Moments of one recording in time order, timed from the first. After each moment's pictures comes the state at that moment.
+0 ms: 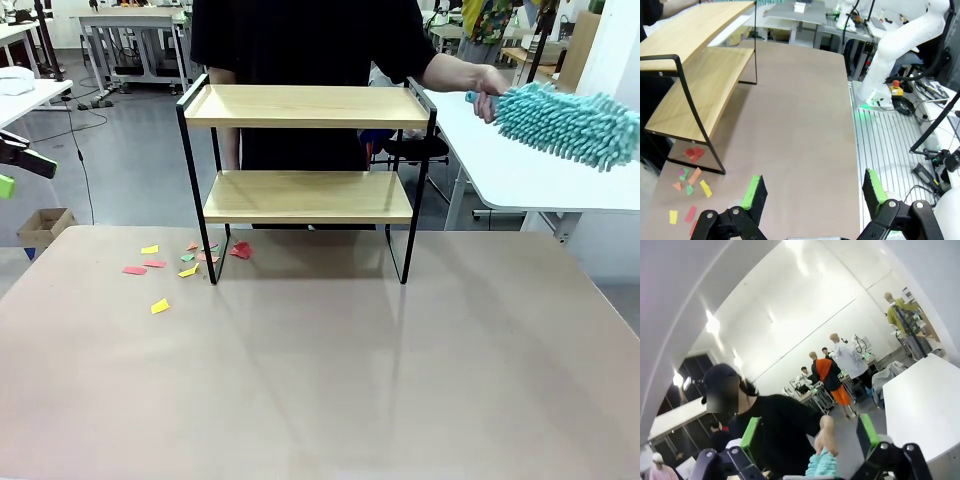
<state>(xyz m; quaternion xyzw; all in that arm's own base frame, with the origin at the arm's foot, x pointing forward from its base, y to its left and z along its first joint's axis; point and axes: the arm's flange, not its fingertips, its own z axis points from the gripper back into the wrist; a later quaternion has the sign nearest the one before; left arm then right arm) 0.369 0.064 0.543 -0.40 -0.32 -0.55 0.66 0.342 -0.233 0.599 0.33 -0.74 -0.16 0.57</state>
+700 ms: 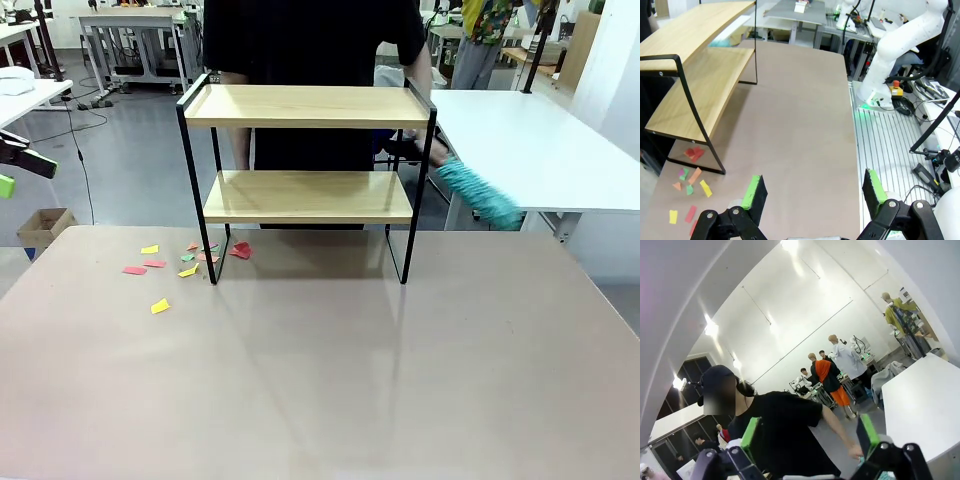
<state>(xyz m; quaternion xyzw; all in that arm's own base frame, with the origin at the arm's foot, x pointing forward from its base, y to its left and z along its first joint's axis) 0.369 0.064 0.543 -0.40 -0.32 -0.55 0.66 0.344 -0.234 0.600 0.33 -0.74 -0.16 0.57</state>
